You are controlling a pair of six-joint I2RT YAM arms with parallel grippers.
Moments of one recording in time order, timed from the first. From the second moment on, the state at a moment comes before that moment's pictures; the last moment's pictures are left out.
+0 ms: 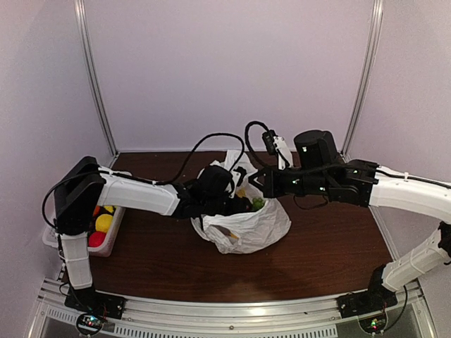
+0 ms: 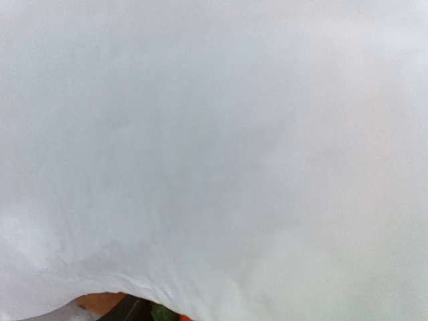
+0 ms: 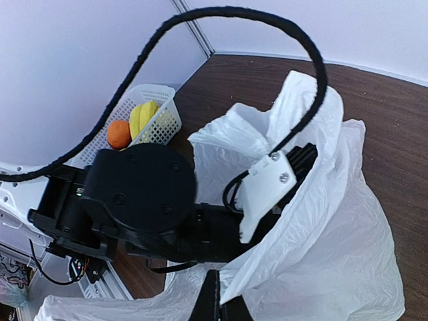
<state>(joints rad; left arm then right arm) -0.97 2.00 1.30 0.07 -0.07 -0.35 0.94 1.33 1.13 -0.24 0.00 0.50</state>
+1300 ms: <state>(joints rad) -0.86 1.15 1.08 -0.24 0.01 -0.38 0.93 1.25 1.06 -0.26 0.14 0.51</state>
